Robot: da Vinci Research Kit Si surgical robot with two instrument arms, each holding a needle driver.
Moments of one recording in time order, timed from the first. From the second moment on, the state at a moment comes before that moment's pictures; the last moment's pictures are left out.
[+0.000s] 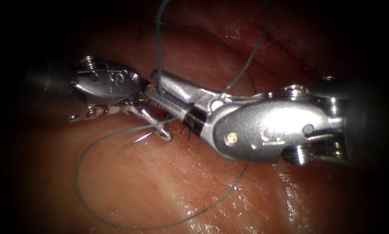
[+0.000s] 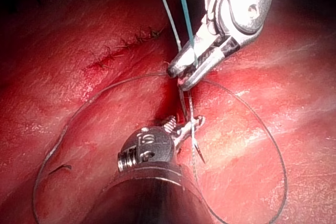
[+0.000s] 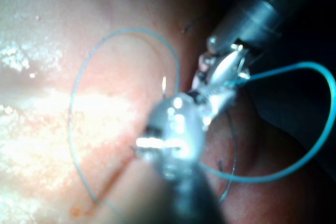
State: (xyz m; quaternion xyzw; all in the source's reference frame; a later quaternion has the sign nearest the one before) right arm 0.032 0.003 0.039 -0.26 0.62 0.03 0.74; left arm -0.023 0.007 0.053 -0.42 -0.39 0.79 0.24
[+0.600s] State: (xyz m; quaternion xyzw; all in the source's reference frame) right arm 0.032 0.003 0.038 -0.23 0.63 0.12 0.73; left arm -0.022 0.008 0.052 -0.41 -0.42 0.75 0.31
